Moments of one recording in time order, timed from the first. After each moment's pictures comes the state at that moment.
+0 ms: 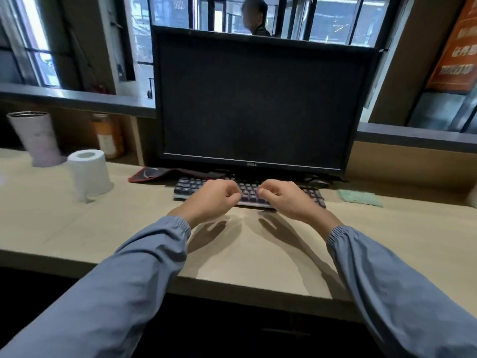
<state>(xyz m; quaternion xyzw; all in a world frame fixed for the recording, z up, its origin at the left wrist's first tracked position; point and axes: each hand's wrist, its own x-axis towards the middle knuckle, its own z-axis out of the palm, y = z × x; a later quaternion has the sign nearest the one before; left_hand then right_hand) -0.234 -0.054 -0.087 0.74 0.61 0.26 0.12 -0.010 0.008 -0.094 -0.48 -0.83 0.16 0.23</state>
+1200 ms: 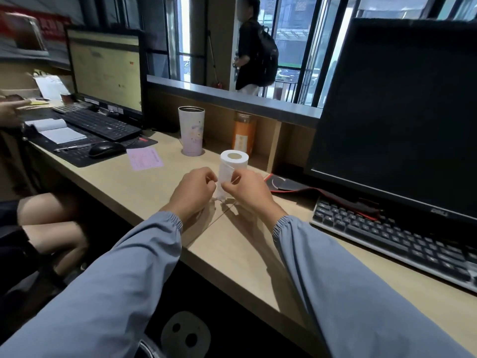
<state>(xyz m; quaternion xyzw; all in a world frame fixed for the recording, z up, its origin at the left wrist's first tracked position) -0.566 -0.099 -0.120 0.45 0.81 0.37 0.02 -0.443 0.001 -0.110 -0.34 -0.87 0.23 0.25</state>
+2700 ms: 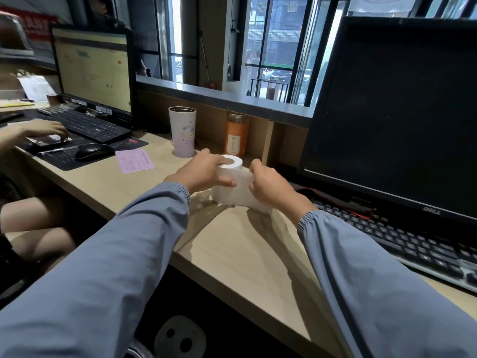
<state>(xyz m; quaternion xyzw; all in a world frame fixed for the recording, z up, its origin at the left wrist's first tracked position) -0.578 -0.047 -0.085 0.58 0.79 0.21 0.01 -0.398 0.032 -0.086 -0.34 -0.92 0.09 0.16</state>
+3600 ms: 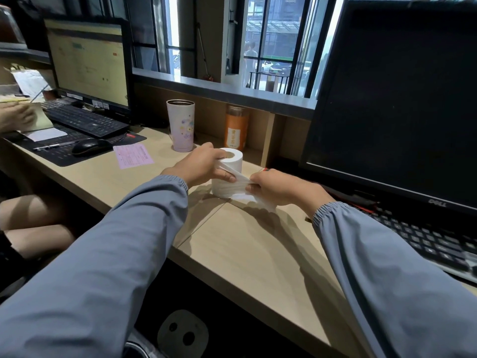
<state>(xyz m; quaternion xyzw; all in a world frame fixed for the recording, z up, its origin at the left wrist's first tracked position) -0.584 -0.044 -0.087 0.60 0.77 0.20 0.02 -0.387 0.041 -0.079 -0.27 -0.96 0.07 -0.03</state>
